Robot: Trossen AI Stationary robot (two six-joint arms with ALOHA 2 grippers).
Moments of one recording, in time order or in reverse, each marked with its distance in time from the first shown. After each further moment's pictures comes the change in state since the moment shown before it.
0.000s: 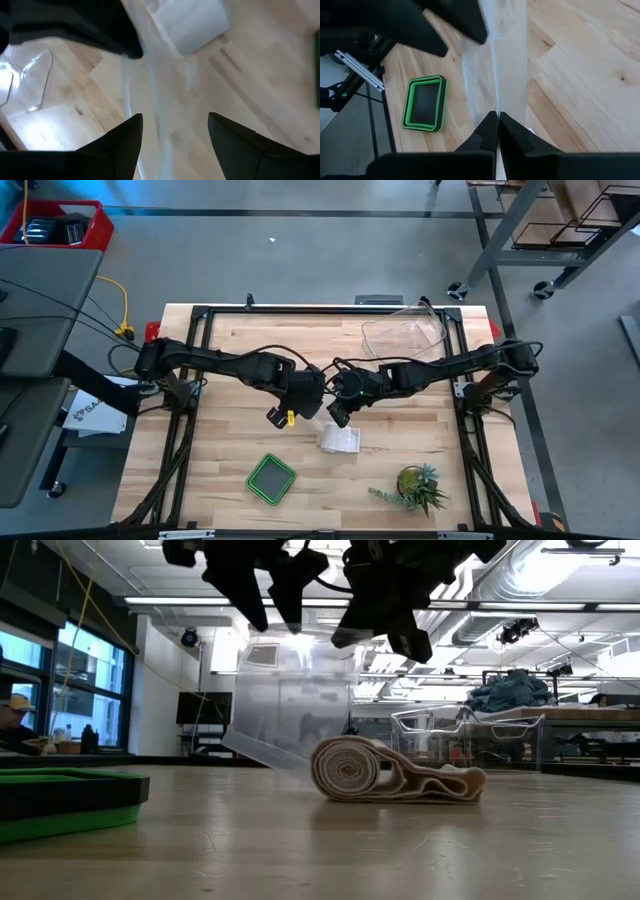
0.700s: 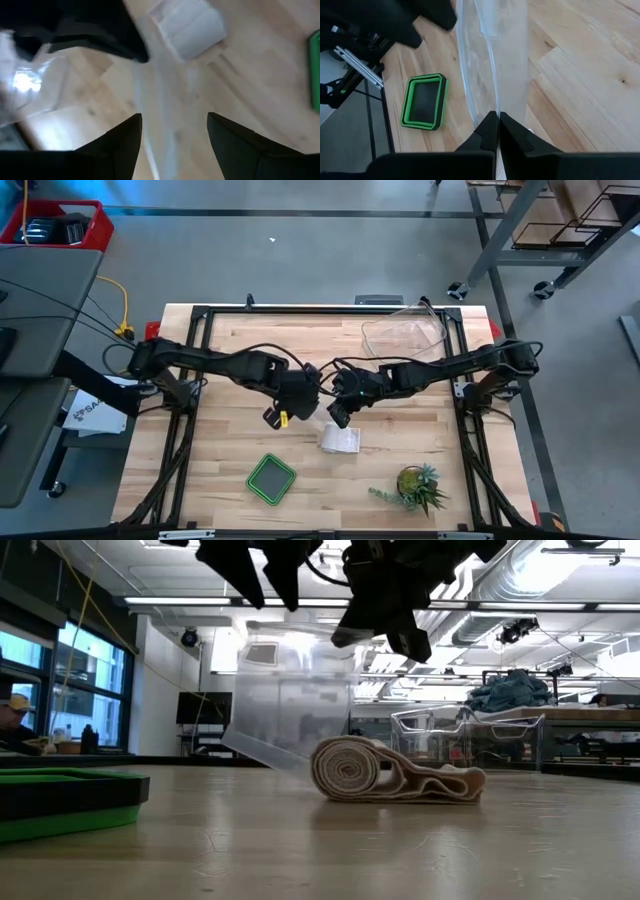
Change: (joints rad) left arm -0.024 -0.048 0.016 -0.015 -0.020 -0.006; right arm 0.000 0.000 0.000 0.000 0.001 -0.022
